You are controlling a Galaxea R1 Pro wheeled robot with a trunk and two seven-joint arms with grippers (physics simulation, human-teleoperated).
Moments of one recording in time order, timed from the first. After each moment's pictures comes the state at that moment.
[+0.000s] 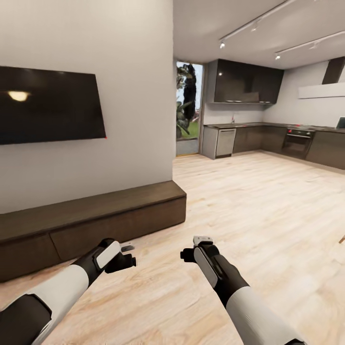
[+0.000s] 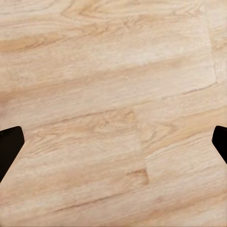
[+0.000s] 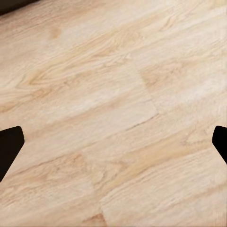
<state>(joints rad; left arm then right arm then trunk) -0.88 0.09 -0.63 -0.42 1.09 0.72 0.41 -0.70 0.16 0.31 -0.79 -0.44 0.73 -0.38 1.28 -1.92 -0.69</state>
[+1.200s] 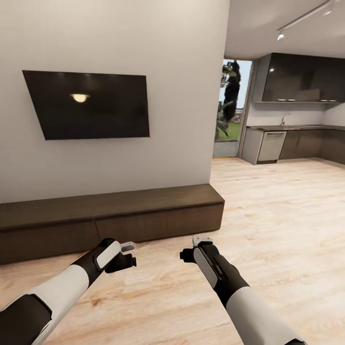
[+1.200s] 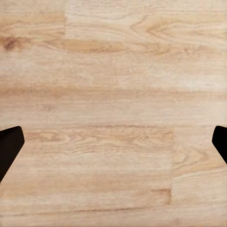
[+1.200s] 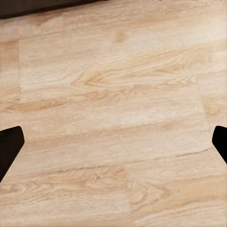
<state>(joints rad) -0.88 0.08 -0.63 -0.42 1.09 0.72 0.41 -0.70 0.16 0.32 -0.79 -0.44 0.73 -0.37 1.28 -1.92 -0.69</state>
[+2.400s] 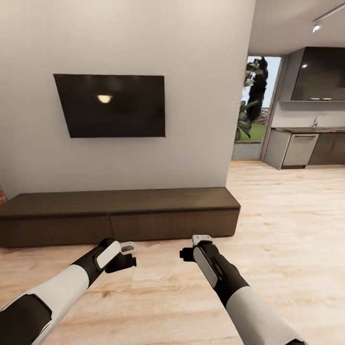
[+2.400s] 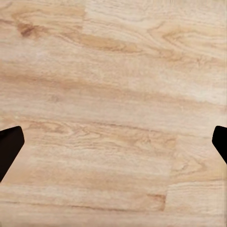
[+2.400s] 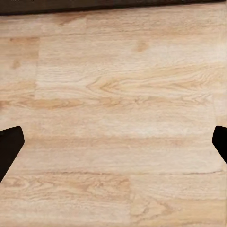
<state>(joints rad) -0.88 0.08 -0.63 -0.42 1.09 0.72 0.41 -0.70 0.16 0.32 -0.80 -0.44 0.73 -0.37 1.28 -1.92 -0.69</state>
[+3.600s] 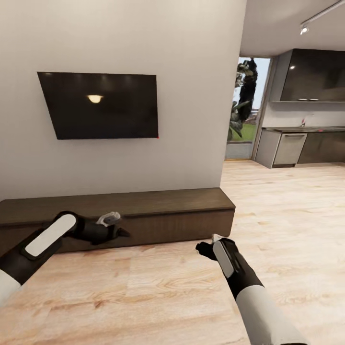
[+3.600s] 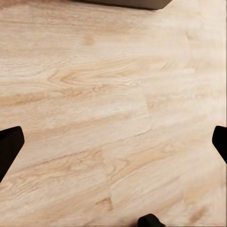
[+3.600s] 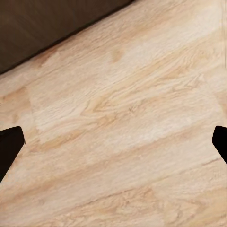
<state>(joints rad) -0.83 0.53 -0.63 -1.22 1.60 0.99 0.40 -0.69 0.15 -0.02 -0.80 -0.44 0.70 -0.37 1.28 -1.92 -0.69</state>
